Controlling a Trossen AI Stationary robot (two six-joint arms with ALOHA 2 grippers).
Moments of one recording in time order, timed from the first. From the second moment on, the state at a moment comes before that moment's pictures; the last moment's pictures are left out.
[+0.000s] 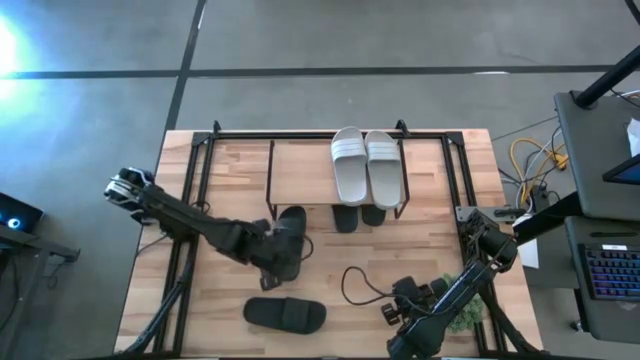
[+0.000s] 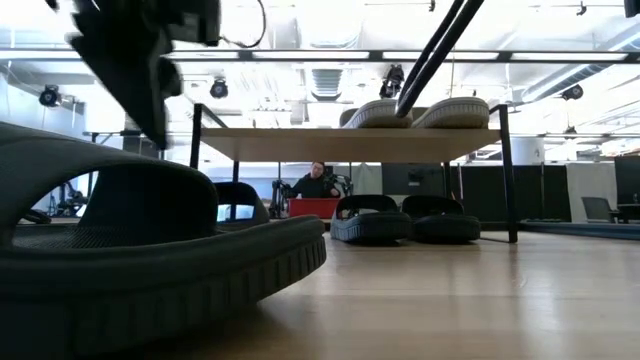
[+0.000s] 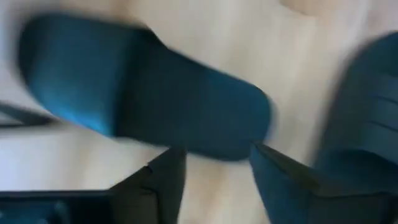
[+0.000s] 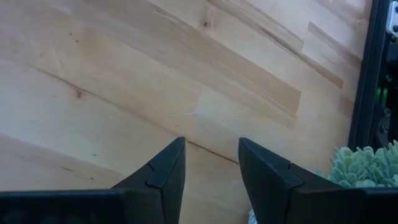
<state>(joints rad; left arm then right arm) -0.40 1.50 1.10 -0.81 -0.20 -0.67 0.85 2.12 1.61 -1.55 0.25 2.02</state>
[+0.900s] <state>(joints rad) -0.55 1.57 0.94 -0.36 -0.09 -1.79 0.94 2.02 1.59 -1.55 0.22 2.30</state>
